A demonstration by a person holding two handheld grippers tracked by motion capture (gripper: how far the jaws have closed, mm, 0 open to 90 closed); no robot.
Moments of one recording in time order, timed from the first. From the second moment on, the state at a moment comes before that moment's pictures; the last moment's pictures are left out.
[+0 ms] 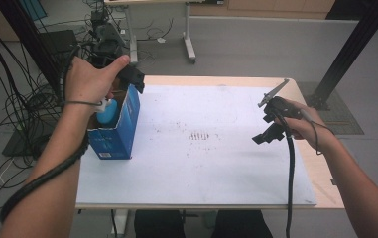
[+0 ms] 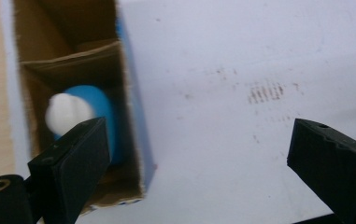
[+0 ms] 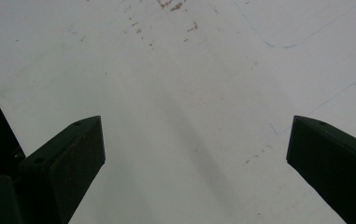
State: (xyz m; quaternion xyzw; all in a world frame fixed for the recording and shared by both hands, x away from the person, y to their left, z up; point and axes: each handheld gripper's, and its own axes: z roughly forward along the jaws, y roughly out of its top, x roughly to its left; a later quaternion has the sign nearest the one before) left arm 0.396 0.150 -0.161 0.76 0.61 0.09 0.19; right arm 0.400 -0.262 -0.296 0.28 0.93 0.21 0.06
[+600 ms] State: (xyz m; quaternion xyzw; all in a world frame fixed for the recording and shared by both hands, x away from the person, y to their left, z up) left arm 0.378 0.087 -0.199 0.80 0.56 0.05 0.19; right arm 0.395 -0.267 -0.299 0.29 0.93 0.22 0.06
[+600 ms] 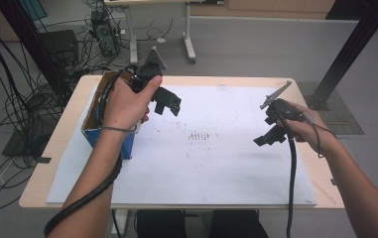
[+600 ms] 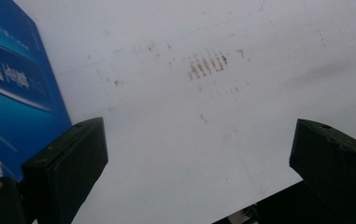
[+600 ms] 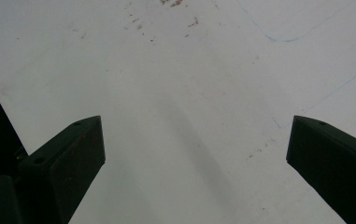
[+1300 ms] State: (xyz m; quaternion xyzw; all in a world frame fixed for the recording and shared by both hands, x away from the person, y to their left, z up) left arm 0.383 0.064 -0.279 0.82 0.56 0.02 0.15; right arm 0.395 -0.264 -0.306 0.29 0.93 0.22 0.05
